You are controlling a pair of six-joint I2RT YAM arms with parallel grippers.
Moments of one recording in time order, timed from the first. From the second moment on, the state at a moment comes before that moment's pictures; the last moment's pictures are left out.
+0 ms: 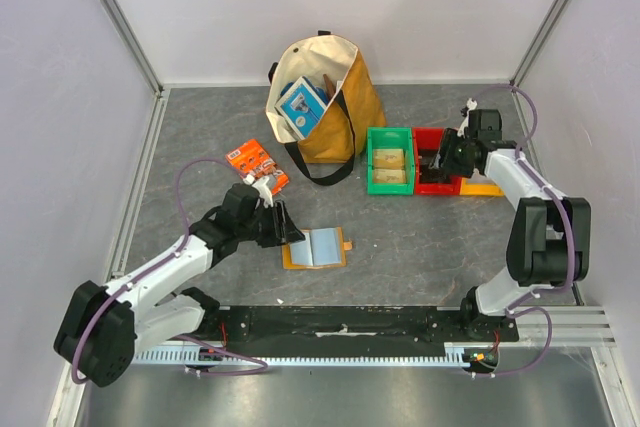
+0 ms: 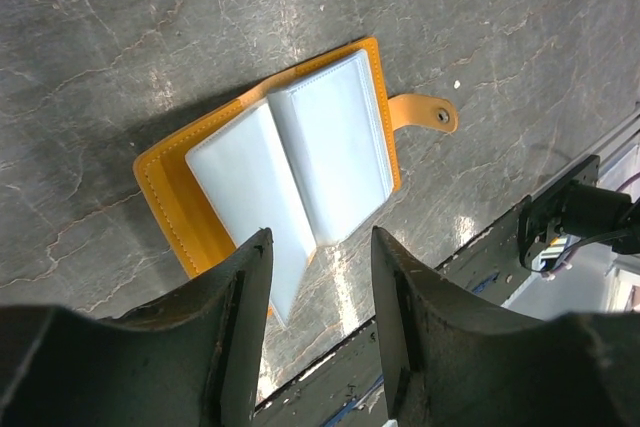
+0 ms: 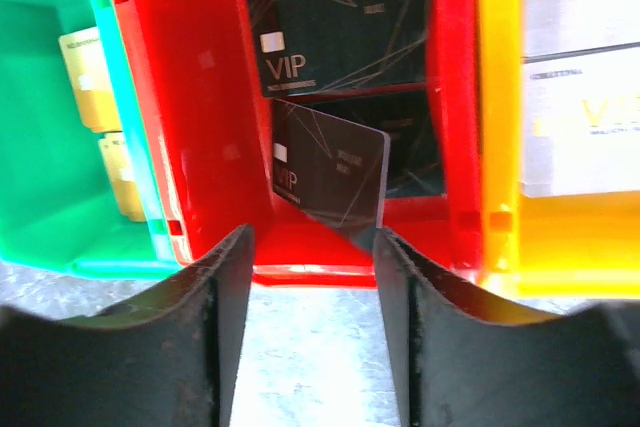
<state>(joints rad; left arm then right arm) -0.53 1.04 0.49 -0.20 0.33 -0.67 -0.03 1.60 1.08 -0.41 -0.18 0.27</state>
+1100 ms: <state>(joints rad) -0.57 1.15 0.44 -0.21 0.16 -0.71 0.86 1.38 0.75 -0.07 -0.16 0.40</state>
